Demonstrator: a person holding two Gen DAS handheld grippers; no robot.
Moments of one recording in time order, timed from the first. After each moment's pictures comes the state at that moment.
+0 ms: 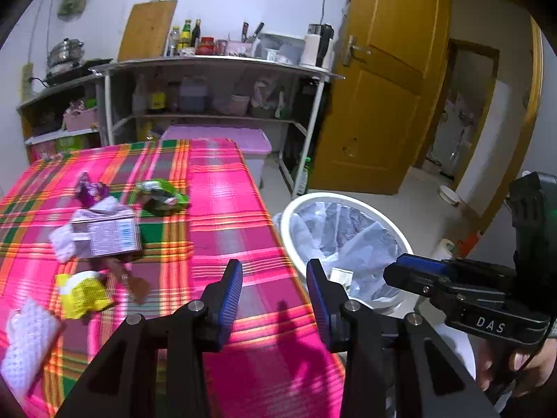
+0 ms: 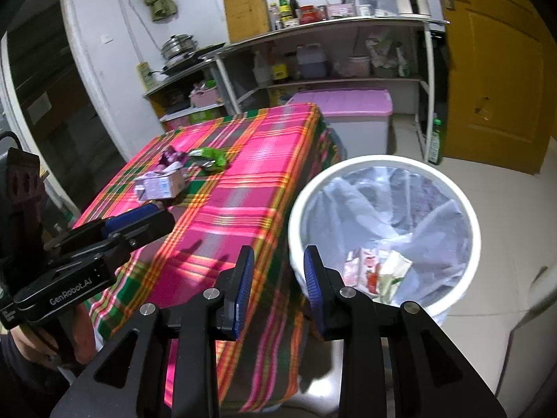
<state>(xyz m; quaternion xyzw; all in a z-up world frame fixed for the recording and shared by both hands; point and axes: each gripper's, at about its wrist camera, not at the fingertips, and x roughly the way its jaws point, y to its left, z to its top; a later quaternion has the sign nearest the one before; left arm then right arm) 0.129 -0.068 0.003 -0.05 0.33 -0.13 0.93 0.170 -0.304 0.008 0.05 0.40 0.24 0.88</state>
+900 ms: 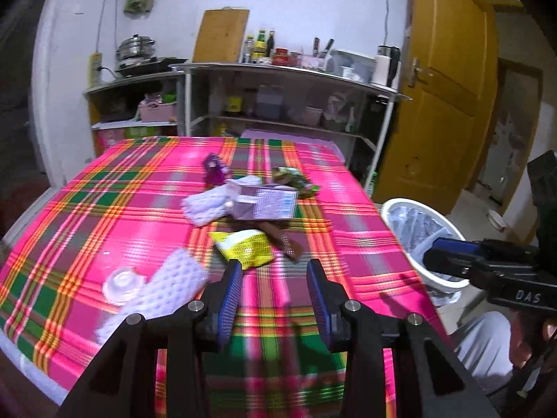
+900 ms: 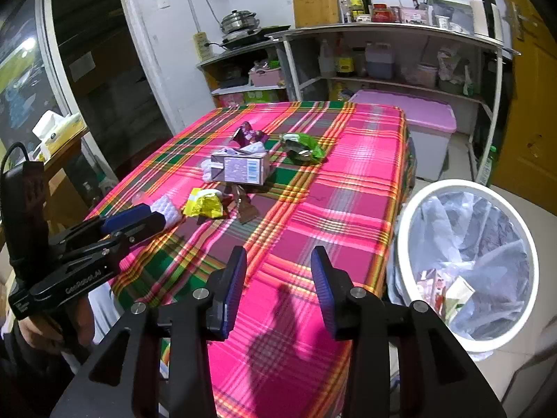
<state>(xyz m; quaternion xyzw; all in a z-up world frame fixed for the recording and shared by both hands) 0.069 0.048 -0.005 -0.06 0.31 -0.01 0.95 0.157 -0.209 0.013 -0.01 0.39 0.33 0.86</state>
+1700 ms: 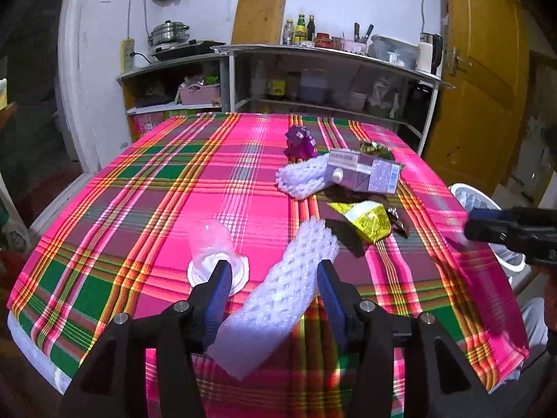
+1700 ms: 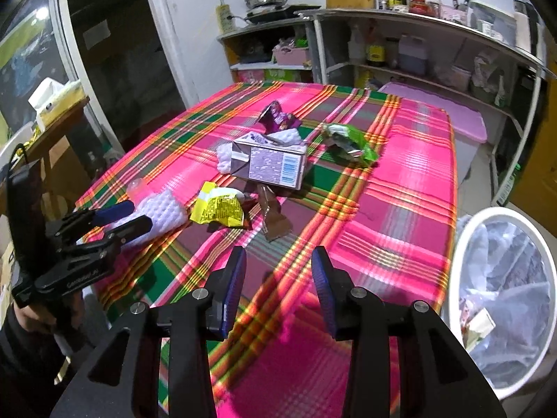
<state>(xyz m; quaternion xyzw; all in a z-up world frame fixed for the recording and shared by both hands) 0.074 0.127 -0.041 -0.05 0.35 0.06 0.94 0.187 -0.137 -0.009 -0.06 0.42 0.36 0.83</state>
